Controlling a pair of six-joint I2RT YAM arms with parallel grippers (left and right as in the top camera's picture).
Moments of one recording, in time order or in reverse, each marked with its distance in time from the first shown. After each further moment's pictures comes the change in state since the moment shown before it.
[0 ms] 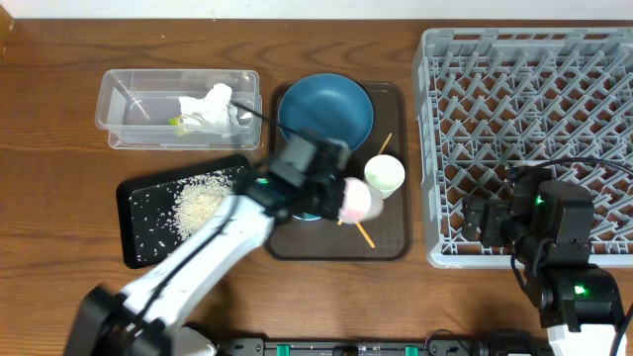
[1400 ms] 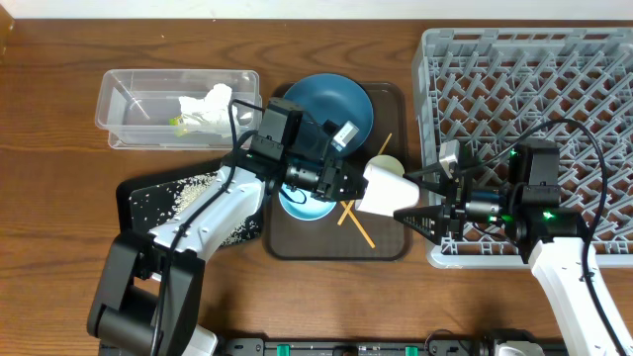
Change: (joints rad) left arm 0.163 0.204 0.003 0.383 1.034 -0.156; right arm 0.000 0.397 0.003 0.299 -1.203 -0.486
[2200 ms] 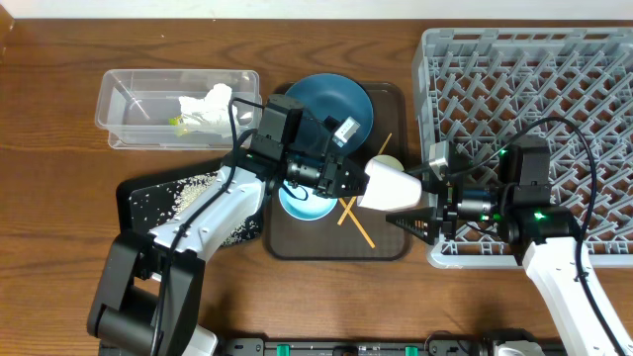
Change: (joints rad) left arm 0.000 0.000 0.000 0.074 0.007 -0.076; right arm 0.063 0.000 0.000 0.077 -0.010 -0.001
